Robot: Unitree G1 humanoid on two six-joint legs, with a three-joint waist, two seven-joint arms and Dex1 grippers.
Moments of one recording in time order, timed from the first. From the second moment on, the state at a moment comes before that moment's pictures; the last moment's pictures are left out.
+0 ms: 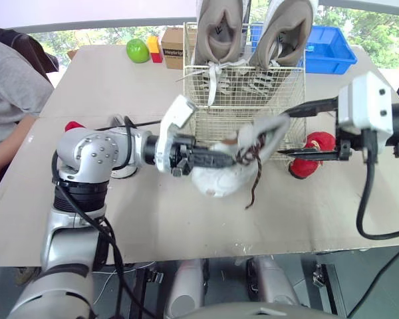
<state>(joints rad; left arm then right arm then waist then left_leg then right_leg) -0.78 0.54 0.17 -0.10 -1.06 1.28 -0.94 -0.60 -0.99 -0.14 -0.56 0.67 0.90 0.99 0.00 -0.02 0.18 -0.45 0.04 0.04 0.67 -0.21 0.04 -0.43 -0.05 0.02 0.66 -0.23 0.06</state>
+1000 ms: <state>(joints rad) -0.67 0.36 0.18 -0.25 -0.98 0.91 -0.60 -0.76 -0.47 -0.23 -0.53 1.36 1.16 -0.06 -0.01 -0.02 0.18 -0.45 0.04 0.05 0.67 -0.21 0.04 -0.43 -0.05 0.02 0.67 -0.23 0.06</state>
